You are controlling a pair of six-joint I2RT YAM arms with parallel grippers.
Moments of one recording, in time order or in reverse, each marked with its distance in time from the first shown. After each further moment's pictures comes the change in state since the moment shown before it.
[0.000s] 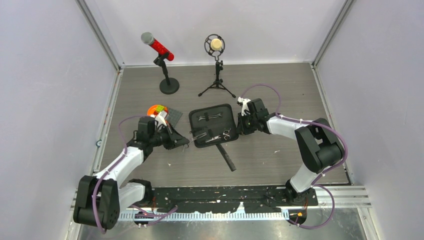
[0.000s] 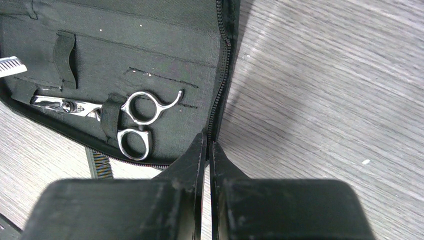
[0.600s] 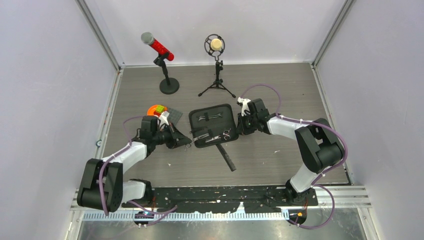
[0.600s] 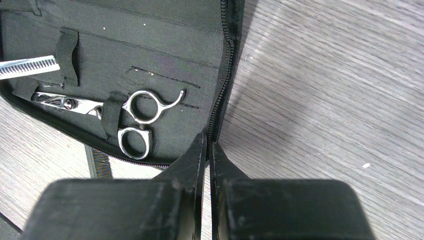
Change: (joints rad) left arm 0.003 0.150 0.001 0.100 0.057 -0.038; right arm -0.002 -0.001 -0.008 0.016 -0.016 -0.018
